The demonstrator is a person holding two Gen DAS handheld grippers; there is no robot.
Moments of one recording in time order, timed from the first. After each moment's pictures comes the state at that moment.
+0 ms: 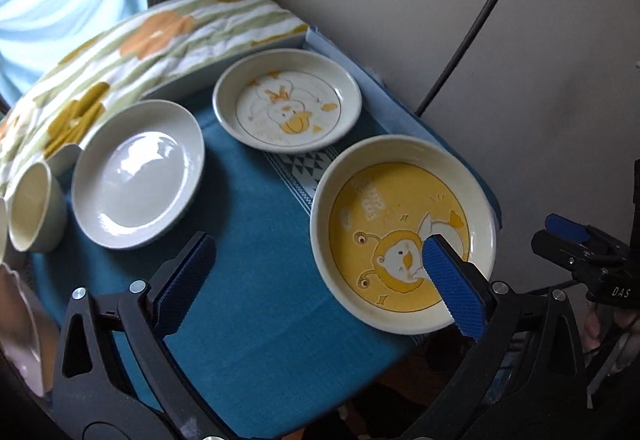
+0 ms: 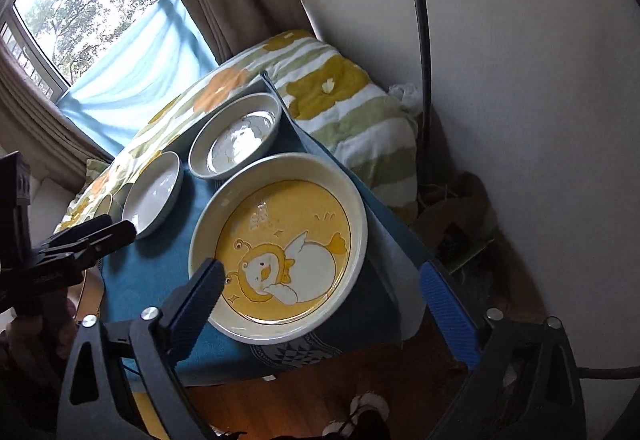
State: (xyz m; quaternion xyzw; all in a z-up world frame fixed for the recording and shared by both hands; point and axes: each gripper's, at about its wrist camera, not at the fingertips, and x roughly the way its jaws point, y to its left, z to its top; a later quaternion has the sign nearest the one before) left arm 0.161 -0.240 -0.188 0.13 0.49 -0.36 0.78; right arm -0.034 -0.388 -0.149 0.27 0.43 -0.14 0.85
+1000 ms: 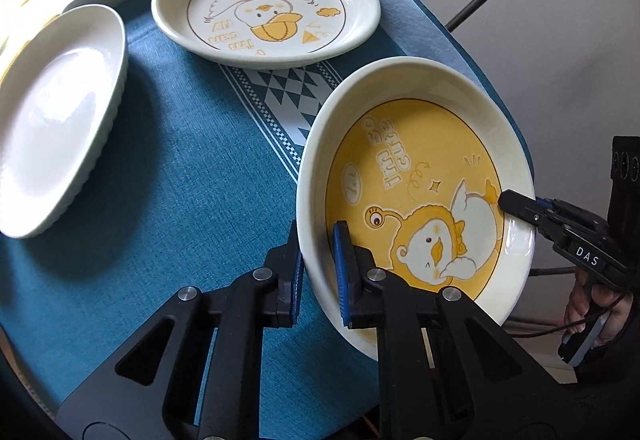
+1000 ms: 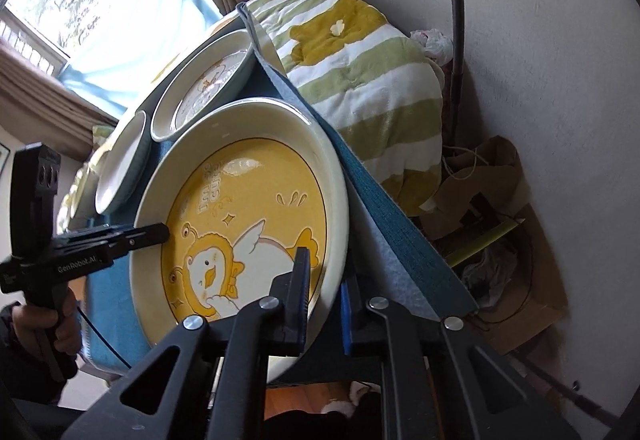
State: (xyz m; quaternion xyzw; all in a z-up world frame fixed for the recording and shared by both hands) left arm 0.190 -0.243 -0.277 0.12 0.59 -0.37 0.71; right arm 0.009 -0.413 -0.225 0.27 0.50 -0.08 0.82
